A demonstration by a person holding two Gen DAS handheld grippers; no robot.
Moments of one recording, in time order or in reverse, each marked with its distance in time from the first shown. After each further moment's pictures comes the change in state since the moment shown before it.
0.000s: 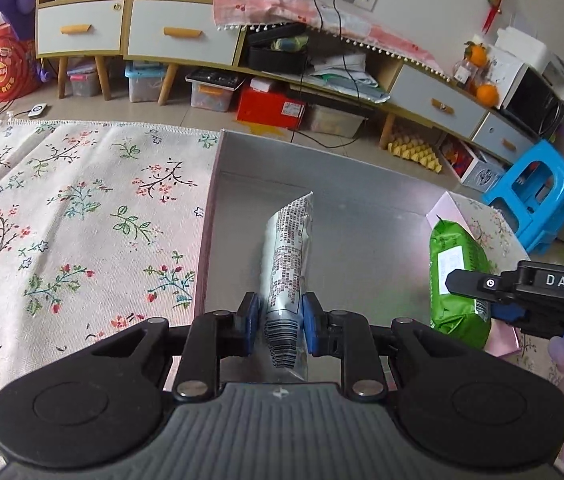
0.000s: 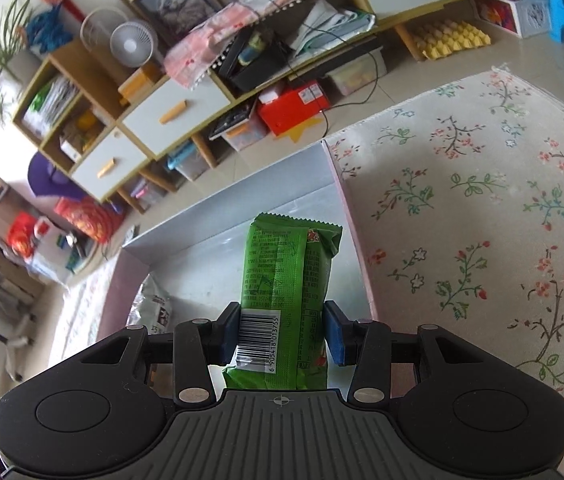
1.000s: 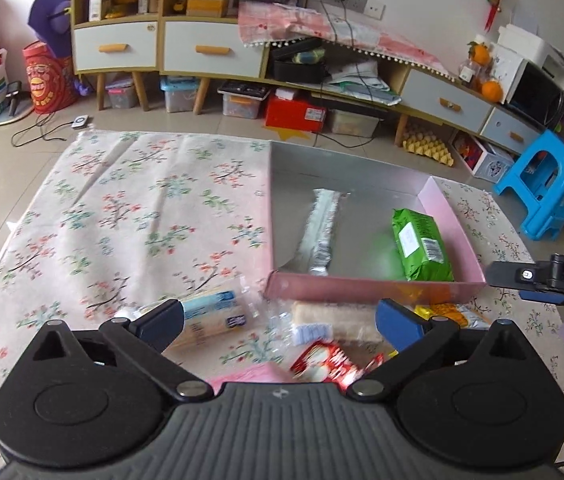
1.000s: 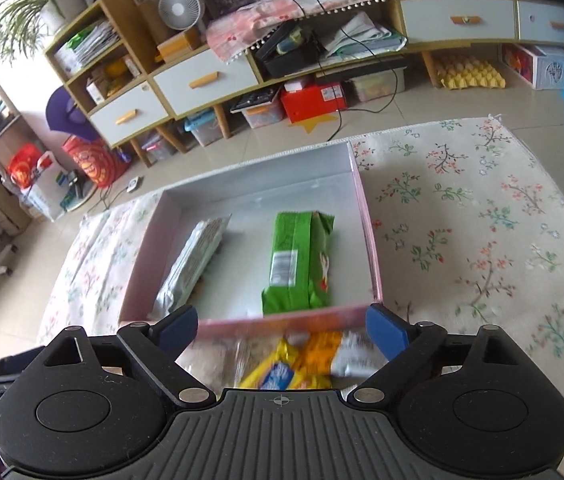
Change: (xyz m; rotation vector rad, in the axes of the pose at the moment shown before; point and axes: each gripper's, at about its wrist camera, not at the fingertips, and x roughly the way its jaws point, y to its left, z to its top) left arm -0.090 0.006 -0.022 0.016 0.003 0.101; right arm -0.094 0.039 -0.036 -0.190 0.043 -0.066
